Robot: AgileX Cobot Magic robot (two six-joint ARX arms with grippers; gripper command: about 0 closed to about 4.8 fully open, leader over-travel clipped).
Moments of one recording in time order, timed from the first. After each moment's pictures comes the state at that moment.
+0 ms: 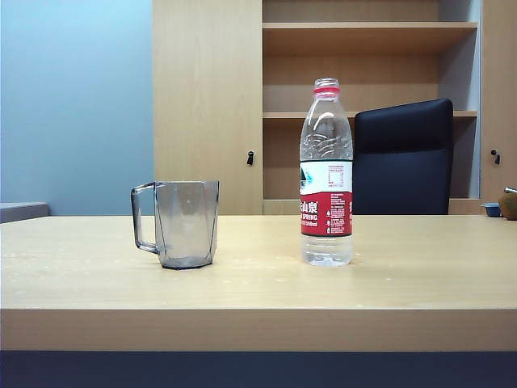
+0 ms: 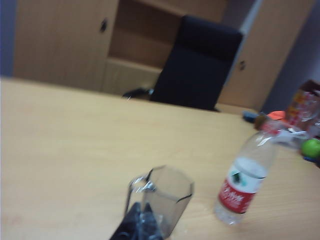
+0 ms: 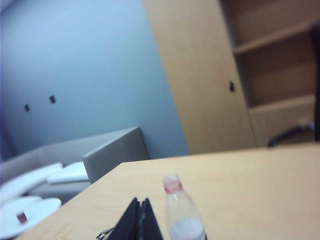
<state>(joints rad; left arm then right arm) -0.04 0.01 0.33 -0.21 0.33 -0.27 0.08 0.04 0.51 -0.14 -0.29 0.36</state>
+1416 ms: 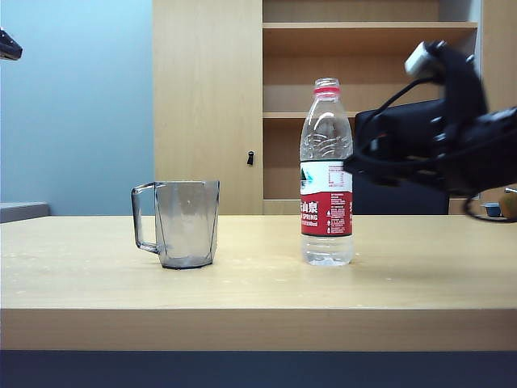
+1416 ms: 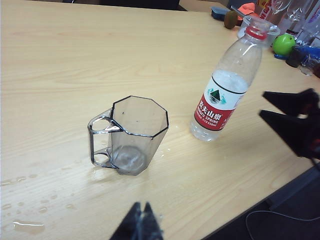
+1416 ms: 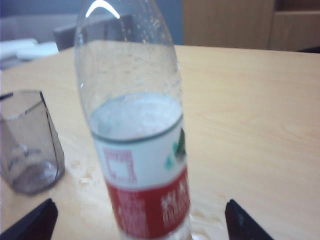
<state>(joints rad) -0.04 0.54 0.50 -0.24 0.58 -0.06 0.32 1.67 0.37 1.27 -0.18 0.05</state>
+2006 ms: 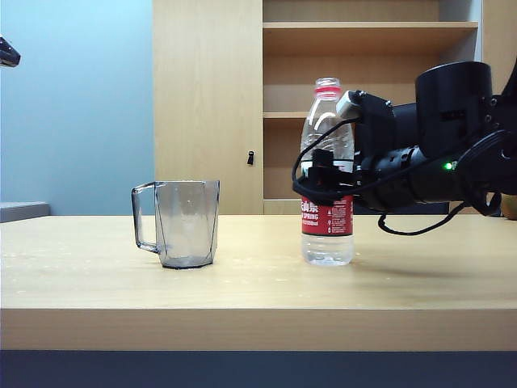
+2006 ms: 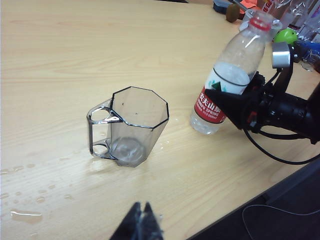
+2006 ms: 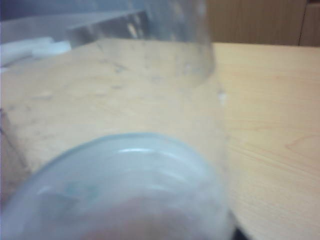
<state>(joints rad) -0.04 0.54 0.50 -0.27 0.58 -0.06 0.36 1.96 0.71 1.19 -0.20 0.06</state>
